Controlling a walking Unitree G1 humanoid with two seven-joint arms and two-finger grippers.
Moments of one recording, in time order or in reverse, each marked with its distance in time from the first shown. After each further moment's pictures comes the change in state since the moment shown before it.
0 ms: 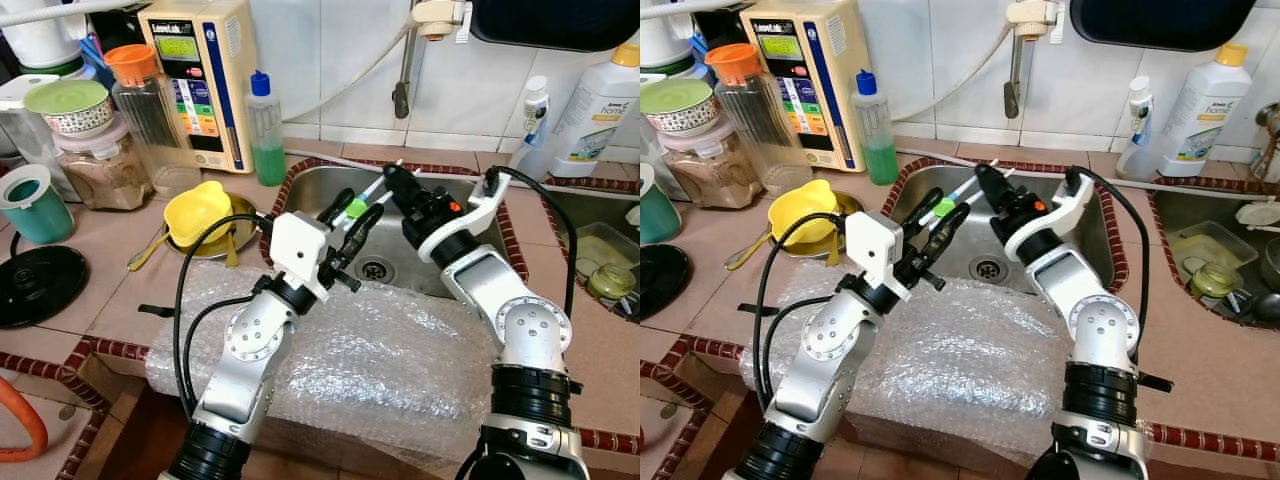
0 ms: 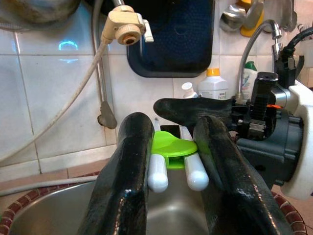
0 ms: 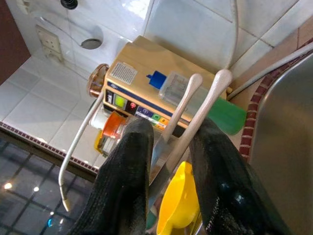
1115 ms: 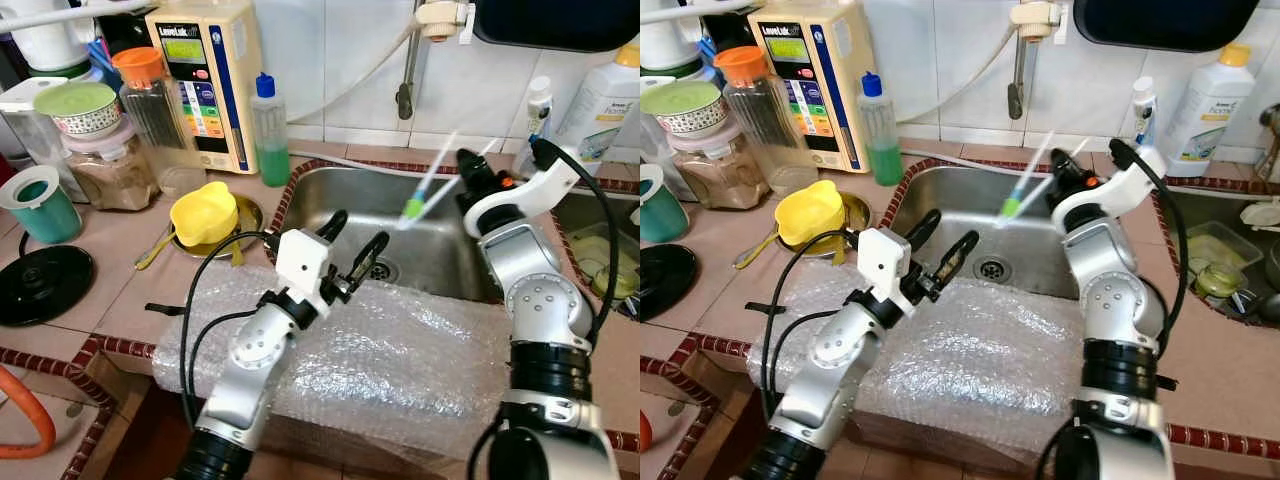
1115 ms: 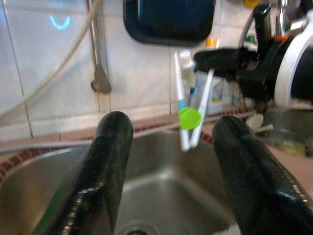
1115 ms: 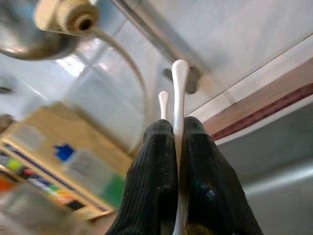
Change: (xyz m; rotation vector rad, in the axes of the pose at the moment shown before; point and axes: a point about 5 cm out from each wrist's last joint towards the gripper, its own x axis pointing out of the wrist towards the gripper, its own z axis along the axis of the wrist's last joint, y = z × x) left arm -0.012 0.000 -0.028 -0.074 0.127 -0.007; right arm 0.000 -0.013 0.058 -0.425 -0.294 -0.313
